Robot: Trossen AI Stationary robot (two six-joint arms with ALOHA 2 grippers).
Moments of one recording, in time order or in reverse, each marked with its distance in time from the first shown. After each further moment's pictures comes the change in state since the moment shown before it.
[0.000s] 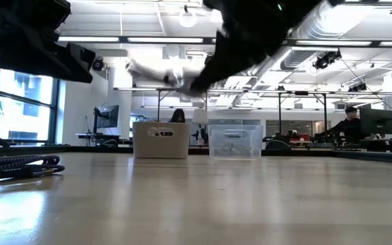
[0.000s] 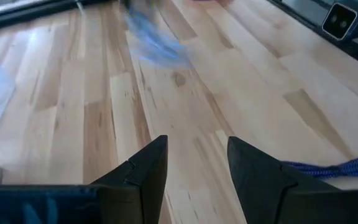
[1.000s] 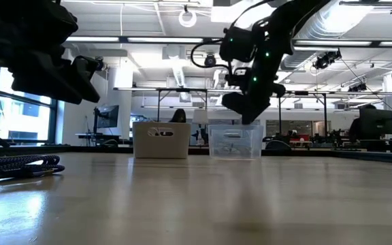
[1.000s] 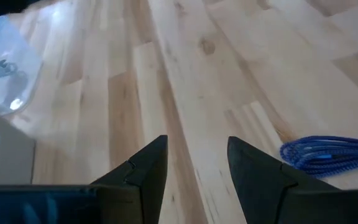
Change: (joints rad) left arm 0.000 0.093 0.000 0.002 -0.130 0.035; right arm -0.624 -0.043 -0.001 -0.400 0.130 0.232
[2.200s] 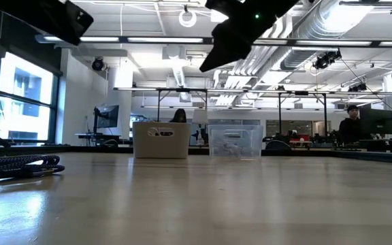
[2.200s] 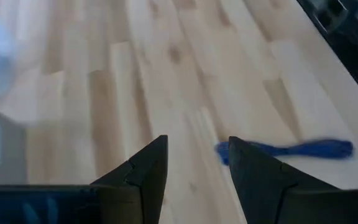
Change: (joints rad) left arm -0.078 -0.035 0.445 -0.661 0.054 -0.198; right arm 0.384 -0.123 0.003 0.349 0.005 -0.543
